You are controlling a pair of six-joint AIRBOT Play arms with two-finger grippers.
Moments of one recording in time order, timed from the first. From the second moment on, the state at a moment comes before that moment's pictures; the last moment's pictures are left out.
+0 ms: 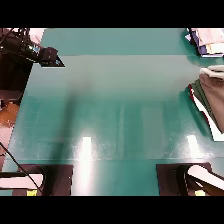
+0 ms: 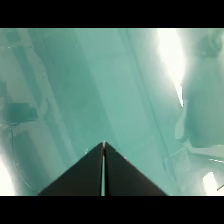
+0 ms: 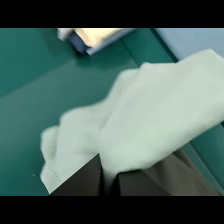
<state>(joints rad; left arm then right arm) -0.02 -1.48 1.83 1.03 -1.50 -1.37 -0.88 -1.17 1.62 -1.13 1.19 1.39</state>
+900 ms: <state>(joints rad) -0.02 -1.48 1.83 1.03 -1.53 -1.31 -1.34 -0.88 1.03 -1.15 1.27 1.40</state>
